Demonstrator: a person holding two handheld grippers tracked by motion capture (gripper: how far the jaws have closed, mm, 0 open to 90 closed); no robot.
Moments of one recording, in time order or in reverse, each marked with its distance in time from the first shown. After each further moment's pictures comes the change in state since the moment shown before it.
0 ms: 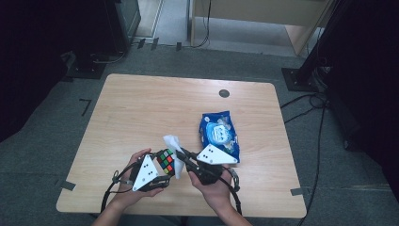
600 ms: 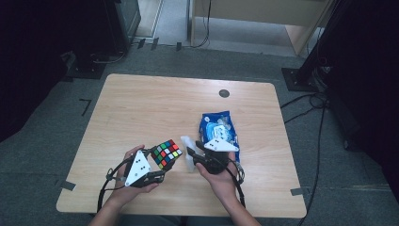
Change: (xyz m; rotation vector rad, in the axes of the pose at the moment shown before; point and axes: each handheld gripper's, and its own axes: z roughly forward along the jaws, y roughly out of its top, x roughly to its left) left arm 0.016 -0.004 -0.006 -0.019 0.034 -0.051; right arm -0.048 -0.026 0.018 0.137 -0.140 0.074
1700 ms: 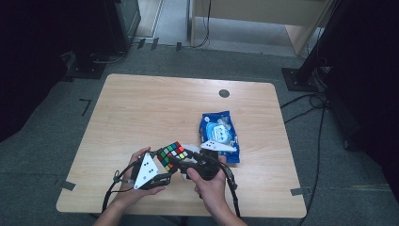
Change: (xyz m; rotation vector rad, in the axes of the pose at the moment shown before) left arm -0.015 0.000 0.010 0.003 -0.008 0.035; right arm 0.031 0.010 -0.004 -0.002 0.299 0.352
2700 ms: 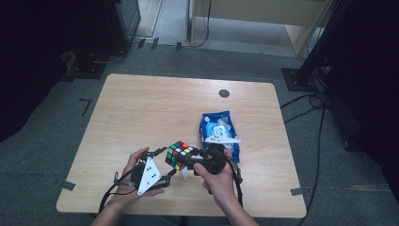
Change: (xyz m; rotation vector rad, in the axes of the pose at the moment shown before) left arm -0.007 -0.003 0.001 0.039 0.060 0.124; right arm -0.010 0.018 -0.011 0.100 0.002 -0.025
